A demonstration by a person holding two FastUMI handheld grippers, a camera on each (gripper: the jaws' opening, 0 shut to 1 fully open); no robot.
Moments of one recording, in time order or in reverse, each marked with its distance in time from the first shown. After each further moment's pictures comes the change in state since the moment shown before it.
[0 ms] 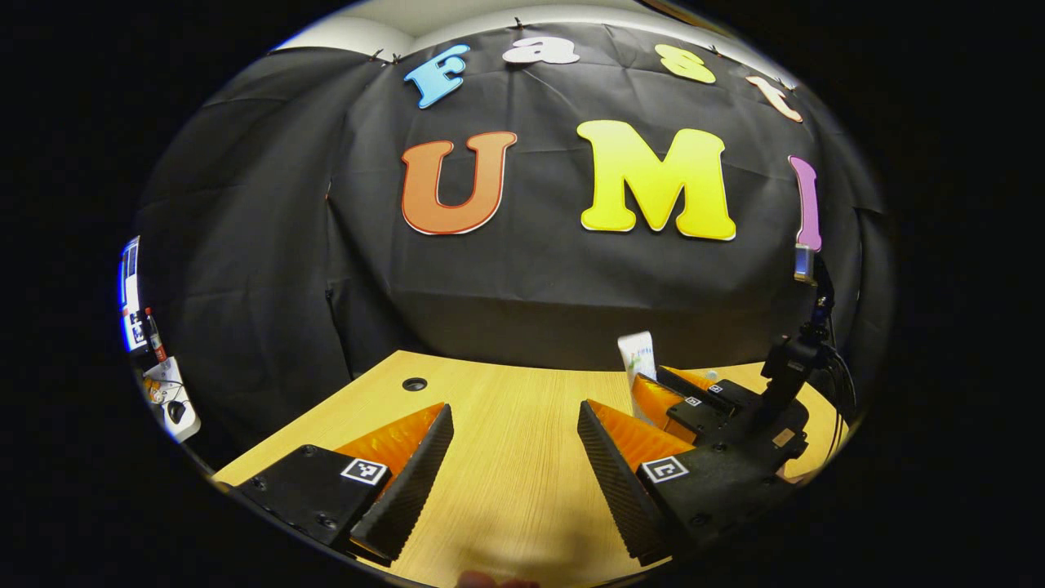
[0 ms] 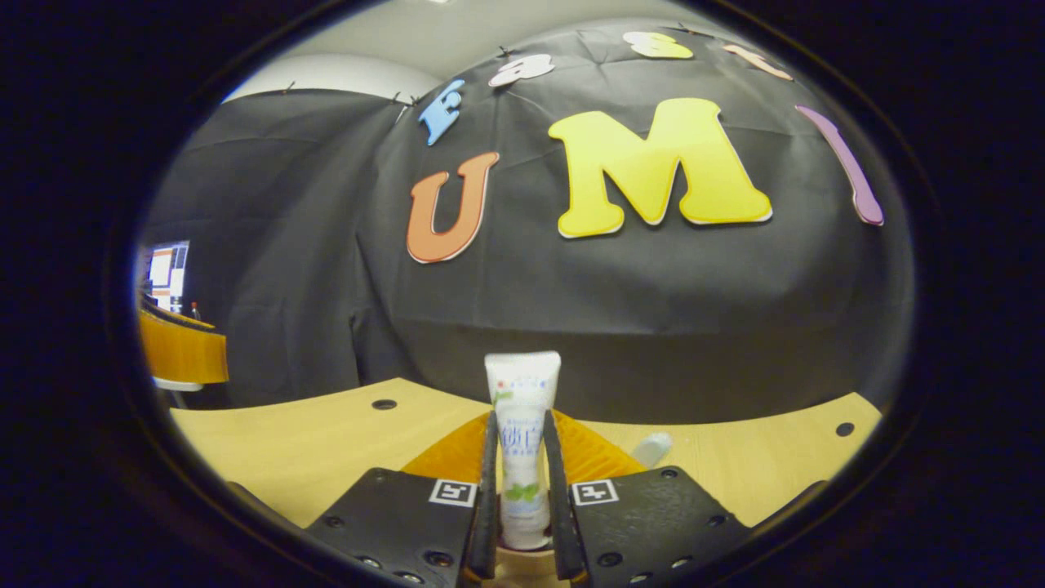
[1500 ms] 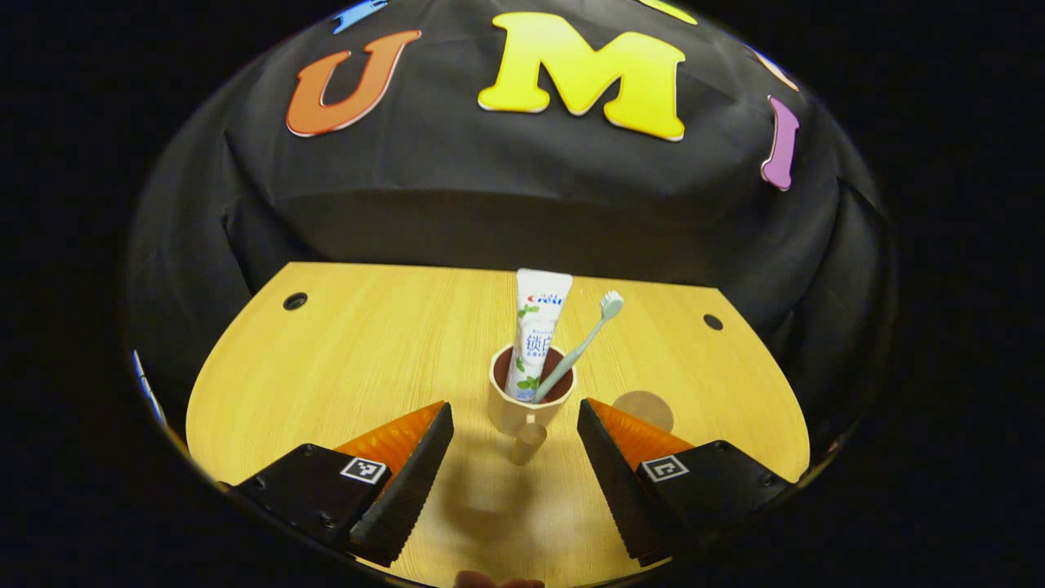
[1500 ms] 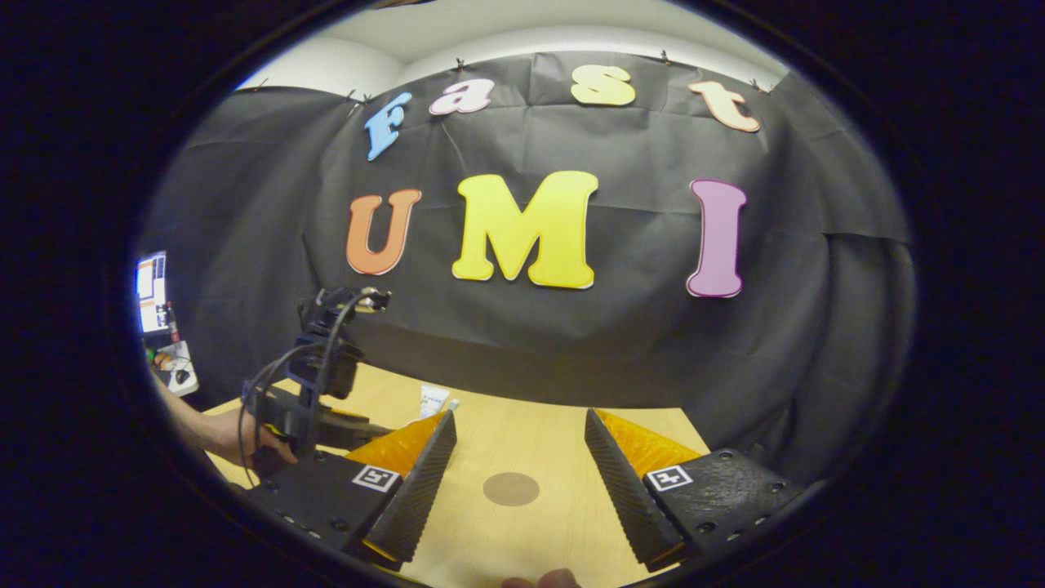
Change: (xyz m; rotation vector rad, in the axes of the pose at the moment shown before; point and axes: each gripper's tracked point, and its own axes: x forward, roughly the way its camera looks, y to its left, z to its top) left arm 0.034 -0.136 -0.080 -0.001 0.496 -0.251; right arm -0.297 -0.096 0.146 -0.049 0.154 -0.303
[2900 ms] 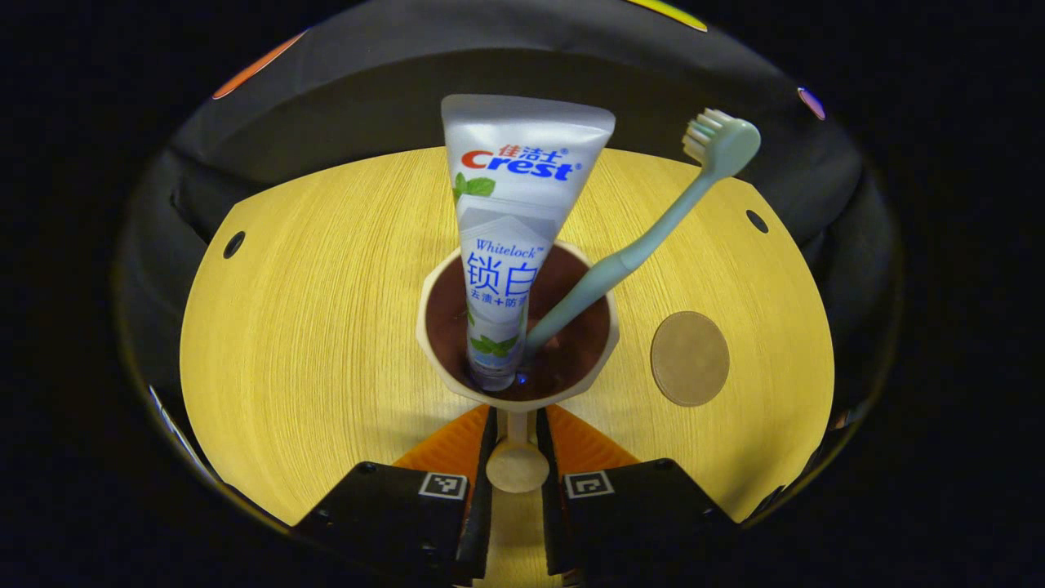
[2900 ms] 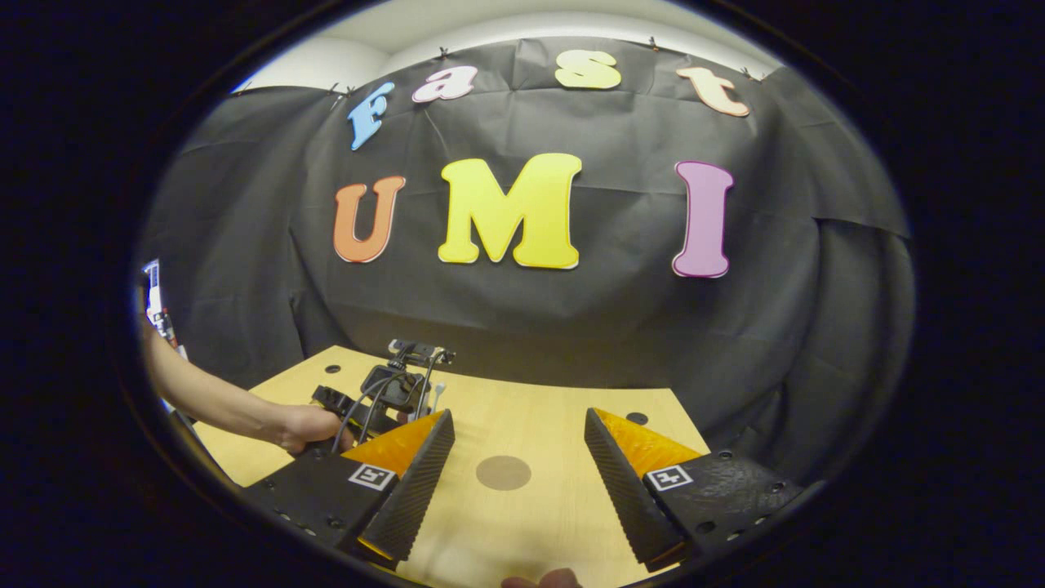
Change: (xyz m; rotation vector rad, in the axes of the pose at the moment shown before) left arm 0.021 -0.013 -0.055 0.064 0.416 0.017; right arm -0.003 -0.015 -0.011 0.035 0.083 -0.029
